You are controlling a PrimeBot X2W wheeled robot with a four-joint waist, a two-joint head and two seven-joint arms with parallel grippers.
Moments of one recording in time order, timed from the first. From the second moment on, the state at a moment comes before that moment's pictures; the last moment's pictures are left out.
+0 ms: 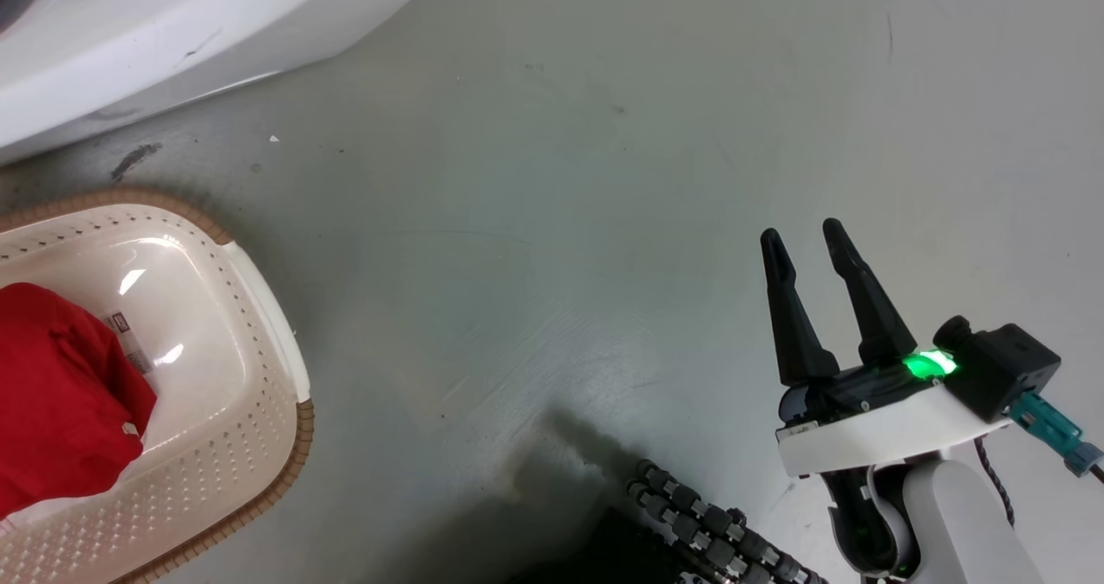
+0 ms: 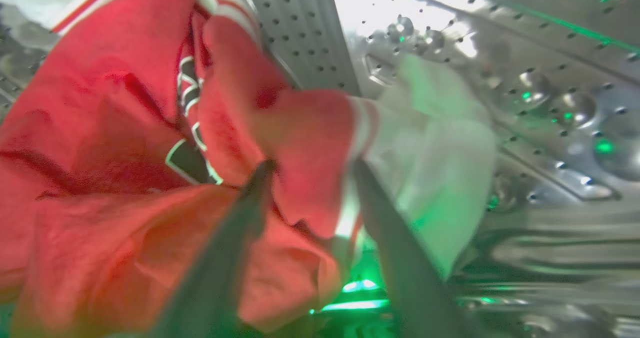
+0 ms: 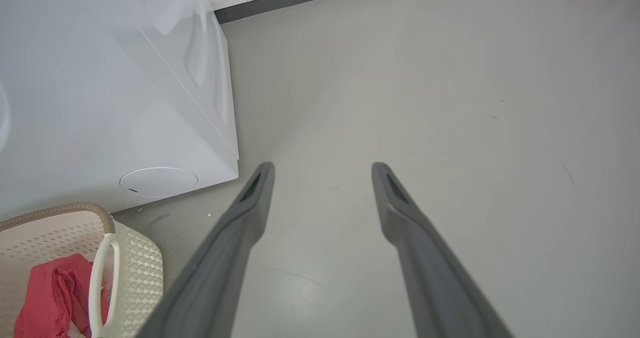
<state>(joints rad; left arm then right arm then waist) -1.57 0.68 -0.35 0.78 -0.18 -0.02 0.80 -0.23 -0.05 0.20 0.08 0.42 0.13 -0.26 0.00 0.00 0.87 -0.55</state>
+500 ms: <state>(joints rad) -1.61 0.70 -0.34 0.82 -0.17 0.03 0.46 -0.25 -0.05 0.21 0.09 0.42 0.13 -0.26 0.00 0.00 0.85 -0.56</state>
